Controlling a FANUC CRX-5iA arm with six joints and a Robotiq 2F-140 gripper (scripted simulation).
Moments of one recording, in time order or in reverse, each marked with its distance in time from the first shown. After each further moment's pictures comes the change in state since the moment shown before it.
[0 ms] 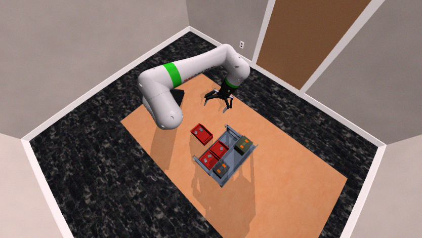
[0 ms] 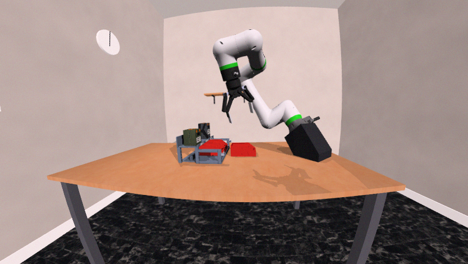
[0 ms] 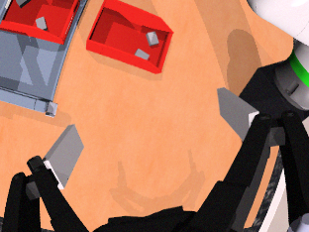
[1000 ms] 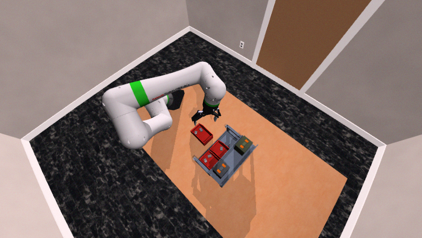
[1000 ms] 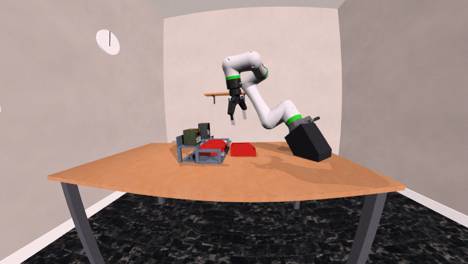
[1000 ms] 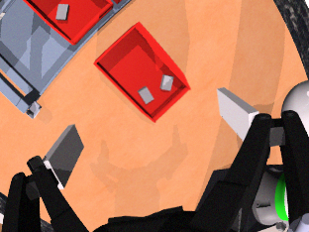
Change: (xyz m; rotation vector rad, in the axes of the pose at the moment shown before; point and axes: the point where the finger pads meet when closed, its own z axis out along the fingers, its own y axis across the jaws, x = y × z) arm 0.100 0.031 0.063 0.201 -0.060 -0.491
